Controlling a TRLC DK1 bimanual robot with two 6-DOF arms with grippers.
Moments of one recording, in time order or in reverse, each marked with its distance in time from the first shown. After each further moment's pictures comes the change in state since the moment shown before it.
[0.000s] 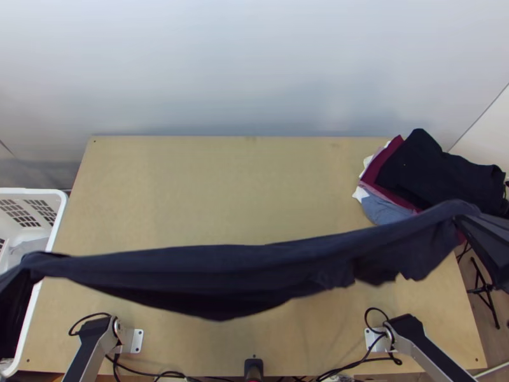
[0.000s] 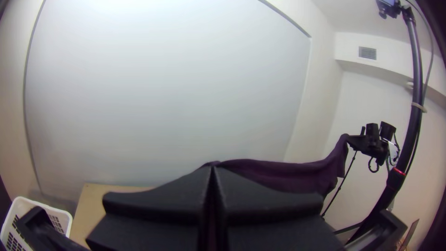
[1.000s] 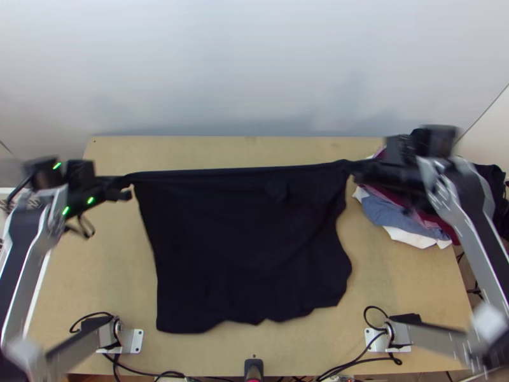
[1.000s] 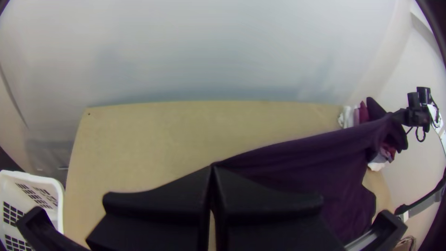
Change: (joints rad) left arm -0.086 0.430 -1.054 0.877 -0.254 0.261; right arm -0.170 0.549 -0.493 0.288 -0.017 -0.254
